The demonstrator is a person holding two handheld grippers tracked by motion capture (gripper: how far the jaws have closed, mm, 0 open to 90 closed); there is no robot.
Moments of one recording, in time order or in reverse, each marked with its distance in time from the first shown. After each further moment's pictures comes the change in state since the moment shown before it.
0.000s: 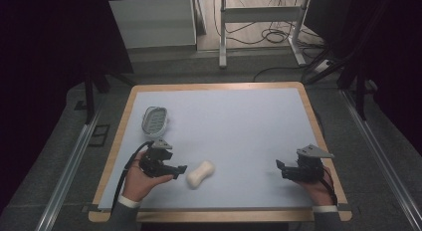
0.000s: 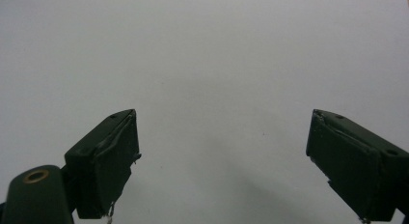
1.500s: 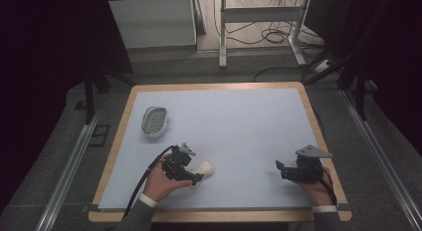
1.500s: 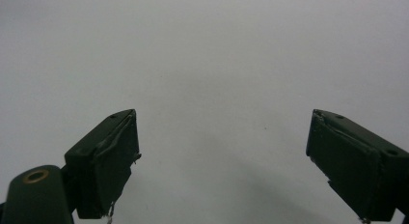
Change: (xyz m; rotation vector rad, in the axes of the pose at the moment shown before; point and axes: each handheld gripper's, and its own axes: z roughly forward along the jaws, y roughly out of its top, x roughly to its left) left arm -0.031 0.014 0.055 0.135 -0.045 0.068; right arm 0.000 -0.002 0.003 0.020 -0.003 -0.002
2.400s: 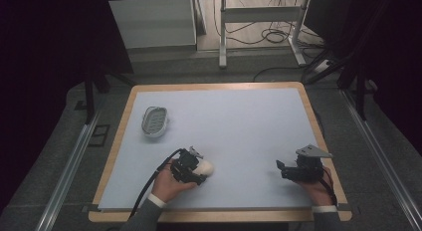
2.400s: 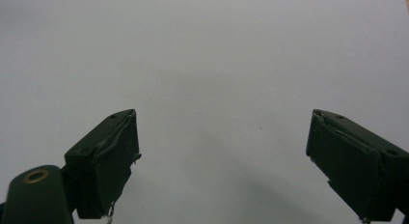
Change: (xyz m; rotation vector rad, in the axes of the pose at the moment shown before) left arm -0.007 0.003 0.021 0.058 0.011 -0.022; right arm 0.000 0.001 -0.001 0.000 -0.018 0.003
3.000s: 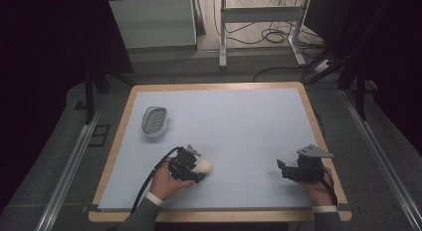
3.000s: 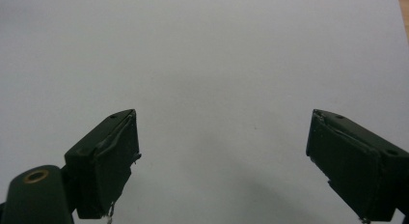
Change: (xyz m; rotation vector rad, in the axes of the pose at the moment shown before) left arm 0.008 0.000 -0.009 -0.035 -0.023 -0.014; right arm -0.001 0.000 -0.001 -0.003 -0.011 0.006
